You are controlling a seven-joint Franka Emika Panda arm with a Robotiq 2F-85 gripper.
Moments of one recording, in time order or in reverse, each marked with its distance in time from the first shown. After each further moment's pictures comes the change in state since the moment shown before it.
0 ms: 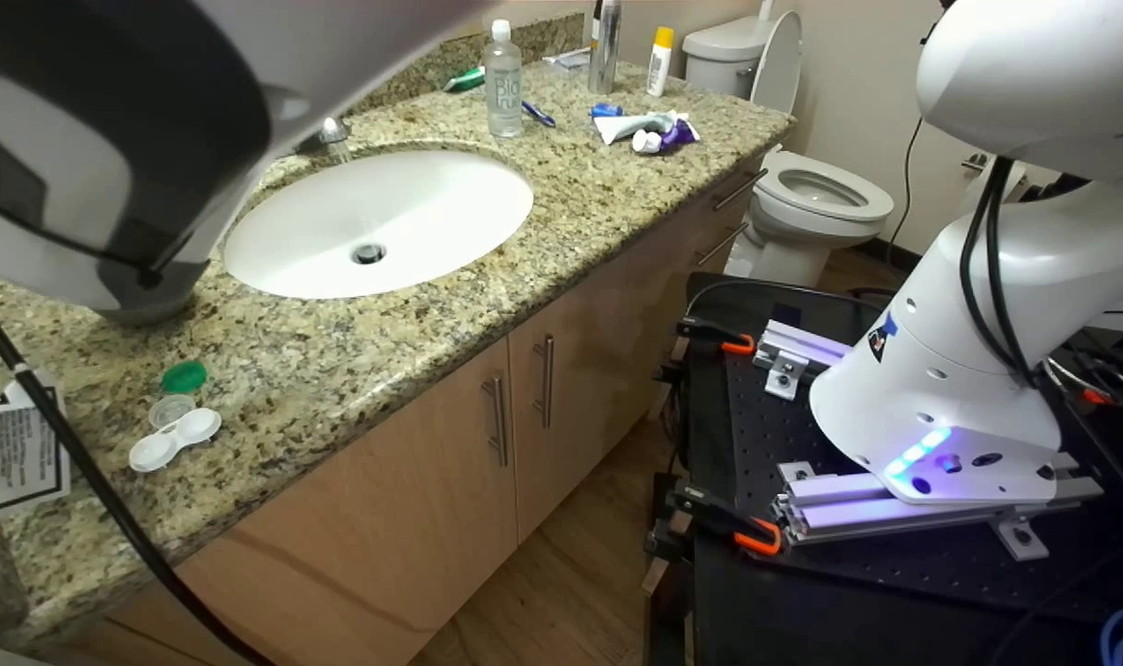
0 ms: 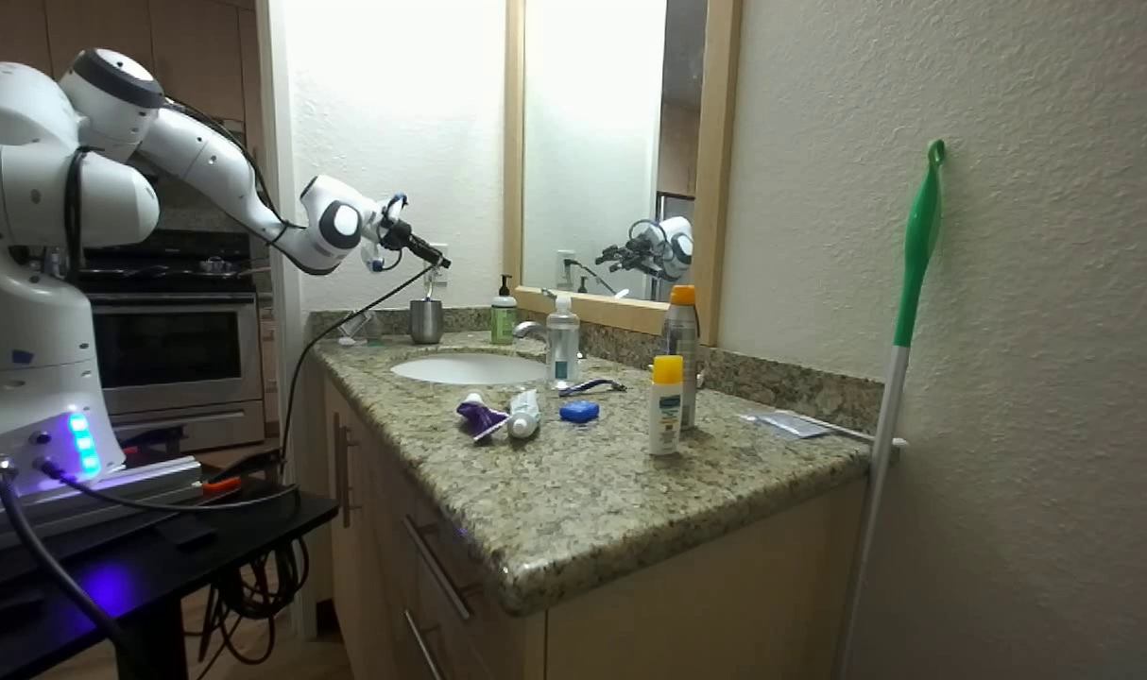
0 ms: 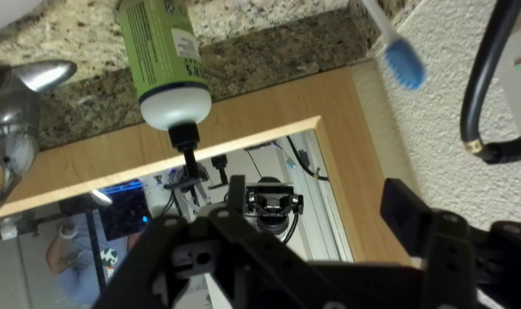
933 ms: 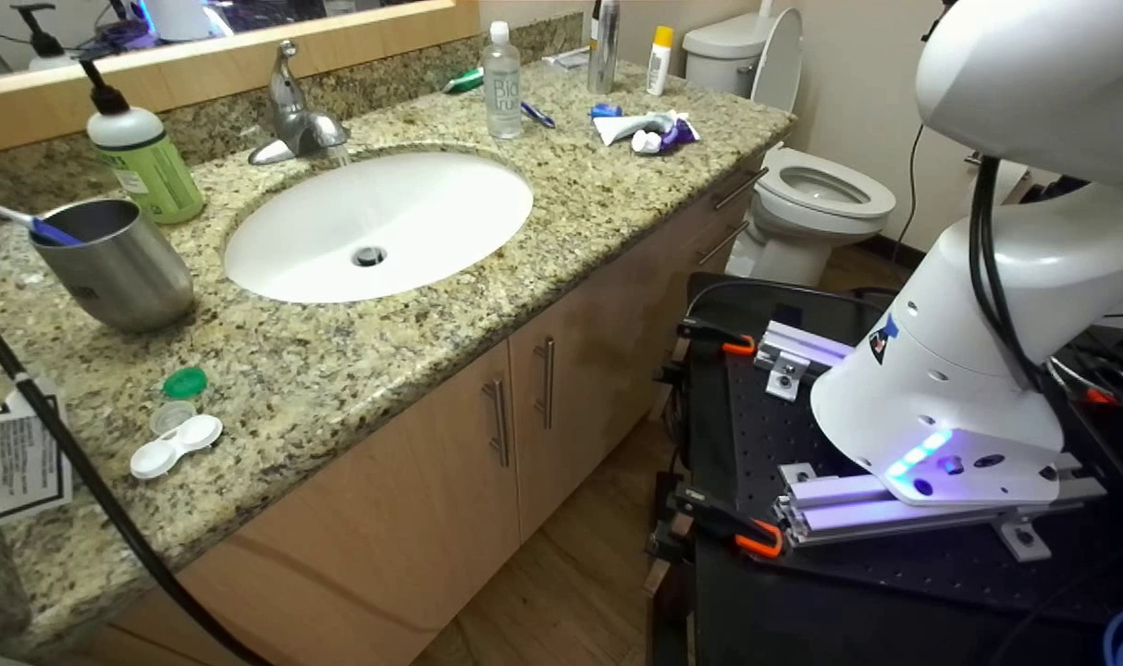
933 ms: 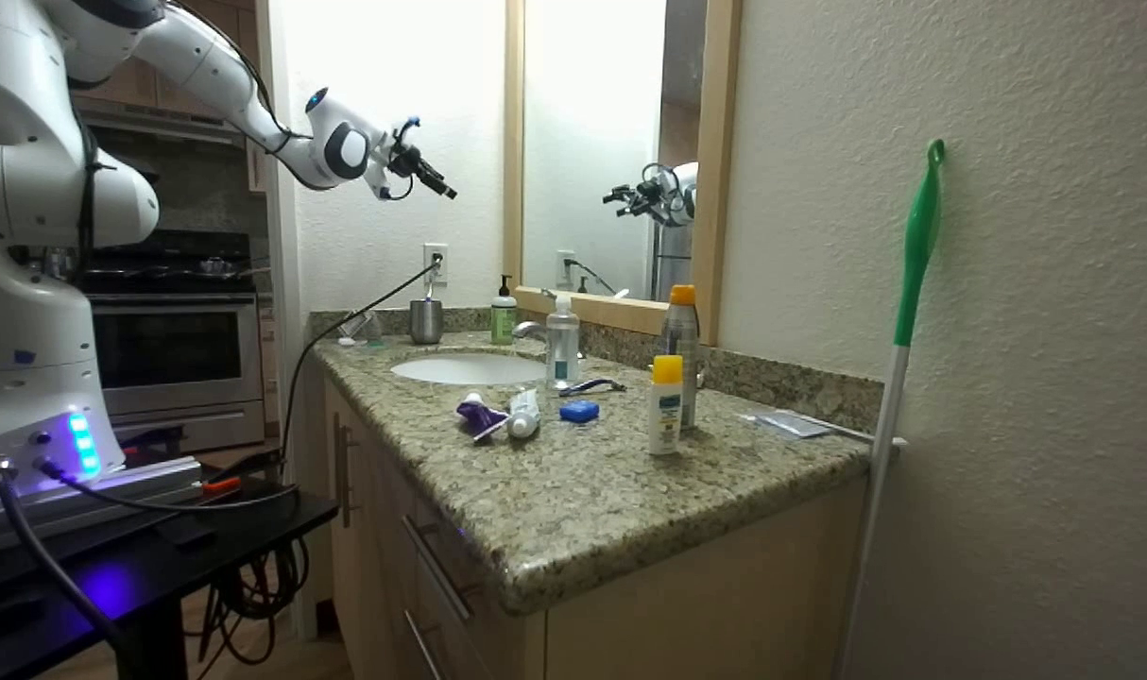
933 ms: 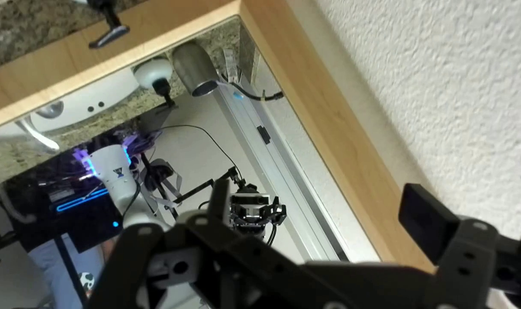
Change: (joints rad) arm 0.031 0.465 -0.071 -0.012 -0.097 -0.016 -0.166
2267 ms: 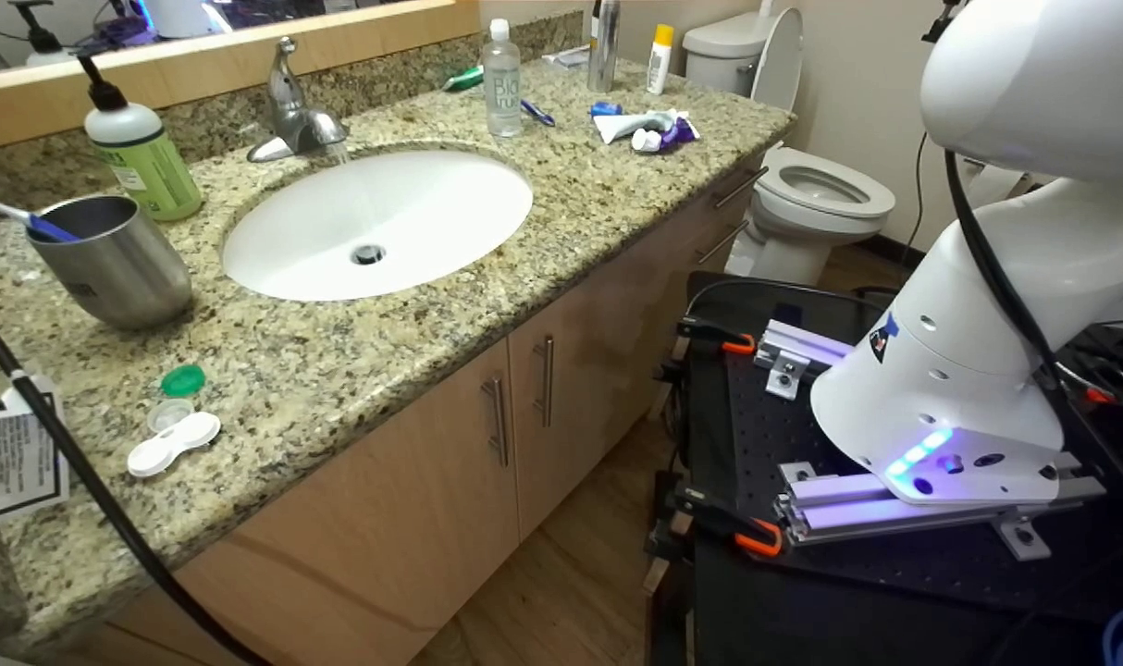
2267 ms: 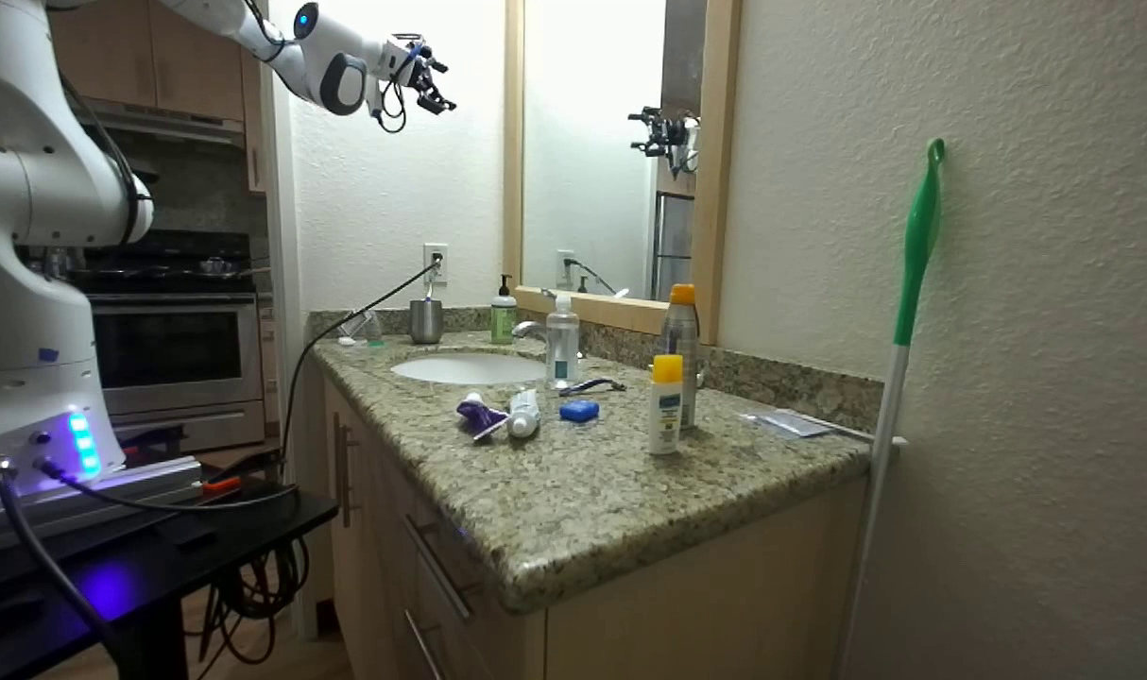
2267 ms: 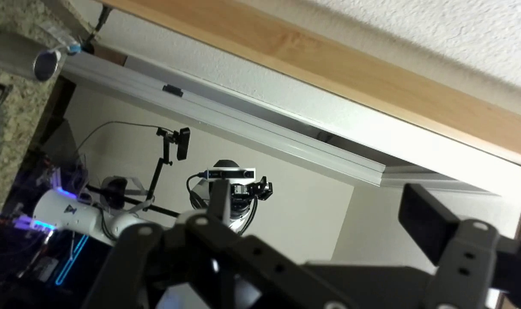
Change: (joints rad) arm 0.338 0.377 -0.281 0.056 0.110 0.196 0.192
